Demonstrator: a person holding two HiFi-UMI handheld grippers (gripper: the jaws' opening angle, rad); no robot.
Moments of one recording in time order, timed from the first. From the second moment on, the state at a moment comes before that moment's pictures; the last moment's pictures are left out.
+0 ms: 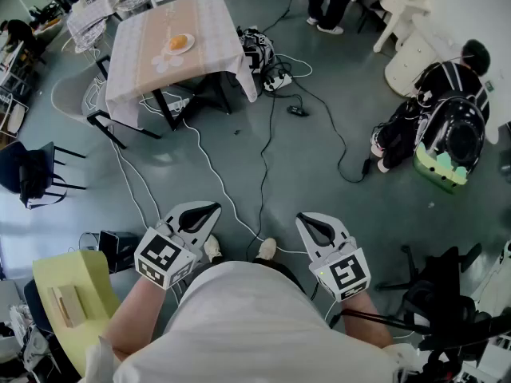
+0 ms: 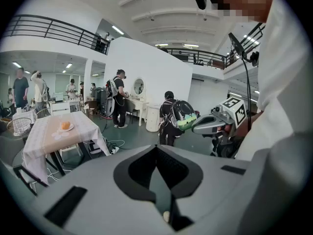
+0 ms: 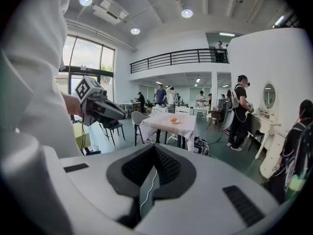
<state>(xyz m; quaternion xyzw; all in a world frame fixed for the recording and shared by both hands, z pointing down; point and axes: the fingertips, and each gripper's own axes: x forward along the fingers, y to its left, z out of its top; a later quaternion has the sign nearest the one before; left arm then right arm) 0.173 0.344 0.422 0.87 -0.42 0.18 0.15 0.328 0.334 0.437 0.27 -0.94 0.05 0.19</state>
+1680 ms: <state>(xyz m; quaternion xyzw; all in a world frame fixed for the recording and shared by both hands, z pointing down) -0.123 0.101 0.436 0.86 -0.47 0.12 0.17 0.016 0.077 0.429 0.23 -0.95 0.02 0.23</state>
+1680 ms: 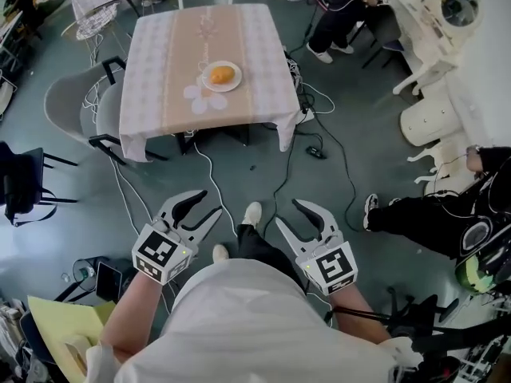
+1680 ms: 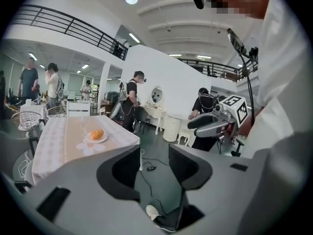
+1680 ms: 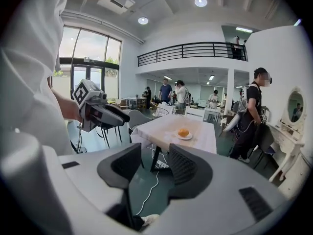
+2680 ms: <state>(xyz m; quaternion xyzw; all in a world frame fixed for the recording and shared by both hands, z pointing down) -0.245 -0.262 0.553 0.82 -0.46 0.31 0.15 -0.017 -0.181 0.424 0.33 -0.92 0.05 0.23</state>
